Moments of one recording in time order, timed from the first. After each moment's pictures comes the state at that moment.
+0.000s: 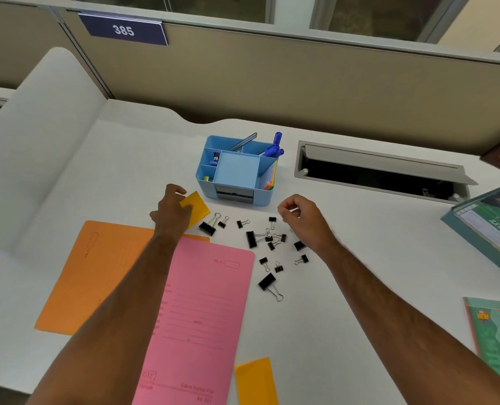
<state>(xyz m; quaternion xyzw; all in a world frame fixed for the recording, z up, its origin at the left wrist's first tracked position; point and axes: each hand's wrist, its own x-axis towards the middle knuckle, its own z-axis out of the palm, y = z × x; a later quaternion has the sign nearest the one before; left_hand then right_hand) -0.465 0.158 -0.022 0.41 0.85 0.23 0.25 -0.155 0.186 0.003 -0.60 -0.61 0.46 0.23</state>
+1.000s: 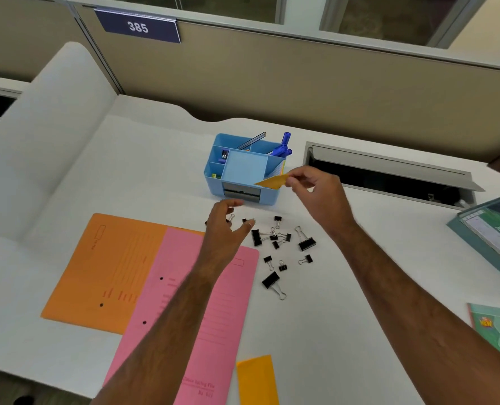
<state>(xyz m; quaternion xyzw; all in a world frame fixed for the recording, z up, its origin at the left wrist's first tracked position) -0.363 0.102 0.011 0.44 0.69 0.42 0.39 -0.158 0.213 0.058 -0.51 -0.74 0.29 0.32</state>
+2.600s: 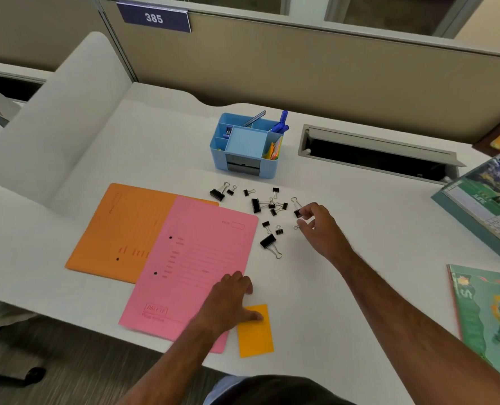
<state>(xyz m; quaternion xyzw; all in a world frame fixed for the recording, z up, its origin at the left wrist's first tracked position) -0.326 -0.097 -0.043 0.67 0.65 -0.02 0.36 -0.098 0.086 -0.014 -0.61 -0.68 0.36 0.17</state>
